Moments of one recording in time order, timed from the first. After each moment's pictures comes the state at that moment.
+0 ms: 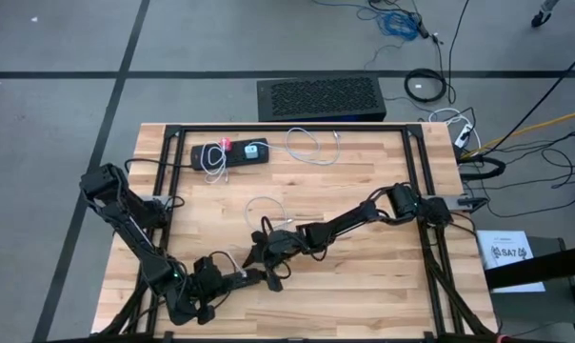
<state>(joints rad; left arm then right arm) -0.99 1.54 0.73 -0.26 -0.47 -1.21 0.23 2.29 1.47 0.47 -0.22 0.20</state>
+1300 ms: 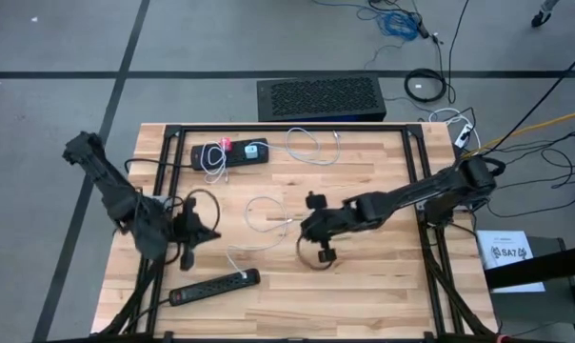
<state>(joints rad) -0.85 0.88 0.78 -0.65 -0.69 -0.75 0.24 1.68 1.28 -0.50 0.13 -0.03</state>
